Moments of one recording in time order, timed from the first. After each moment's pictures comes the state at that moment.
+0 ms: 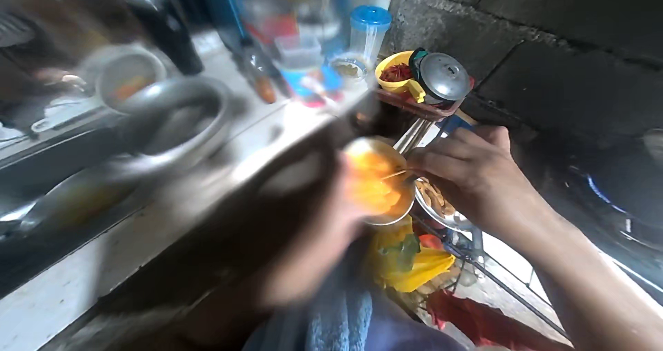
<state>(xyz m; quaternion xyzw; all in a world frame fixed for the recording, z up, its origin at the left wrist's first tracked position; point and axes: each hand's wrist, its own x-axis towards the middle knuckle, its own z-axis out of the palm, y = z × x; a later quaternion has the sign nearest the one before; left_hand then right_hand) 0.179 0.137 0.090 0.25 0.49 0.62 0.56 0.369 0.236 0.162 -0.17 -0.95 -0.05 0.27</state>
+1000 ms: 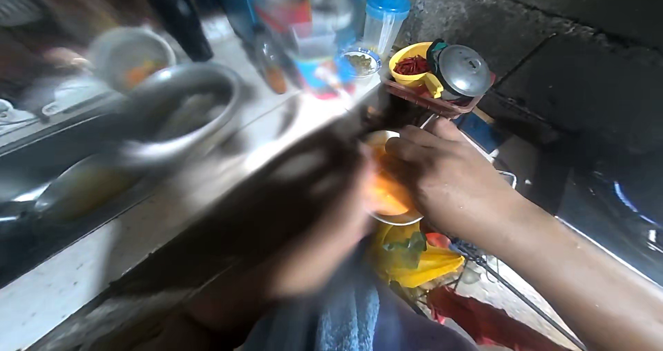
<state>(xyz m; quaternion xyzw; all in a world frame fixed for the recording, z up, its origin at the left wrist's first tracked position) 0.175 0.139 0.101 0.26 0.50 0.61 0.55 0.306 0.221 0.173 -0.07 -0.97 -0.16 0.18</state>
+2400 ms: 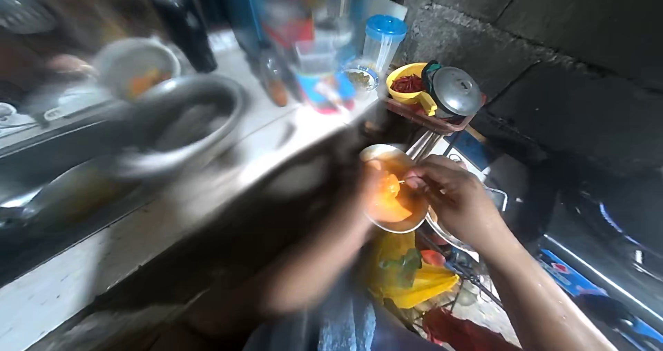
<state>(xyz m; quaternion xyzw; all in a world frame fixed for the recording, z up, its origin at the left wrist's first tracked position) 0.172 0.152 0.104 0.26 0.52 0.57 0.58 0.351 0.248 0.115 -0.28 -0.89 0.18 0.31</state>
